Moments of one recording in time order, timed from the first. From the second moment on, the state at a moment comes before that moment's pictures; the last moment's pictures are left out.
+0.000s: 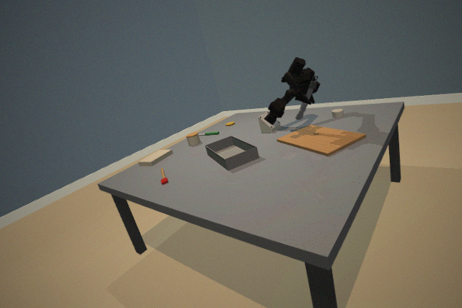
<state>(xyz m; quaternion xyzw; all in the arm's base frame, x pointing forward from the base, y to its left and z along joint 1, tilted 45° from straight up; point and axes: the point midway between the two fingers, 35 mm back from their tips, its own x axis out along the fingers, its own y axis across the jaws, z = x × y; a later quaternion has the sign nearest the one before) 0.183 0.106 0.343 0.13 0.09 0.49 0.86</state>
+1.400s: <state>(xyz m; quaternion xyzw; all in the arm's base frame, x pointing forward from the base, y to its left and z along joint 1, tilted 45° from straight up) 0.167 0.105 0.331 0.14 0.06 0.51 0.85</state>
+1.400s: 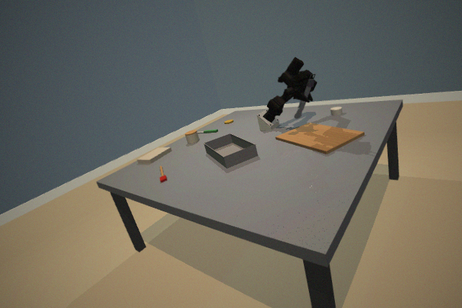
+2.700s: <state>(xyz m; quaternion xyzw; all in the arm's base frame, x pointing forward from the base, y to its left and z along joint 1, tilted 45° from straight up) 0.204 0.116 0.348 0.08 0.19 0.47 0.86</state>
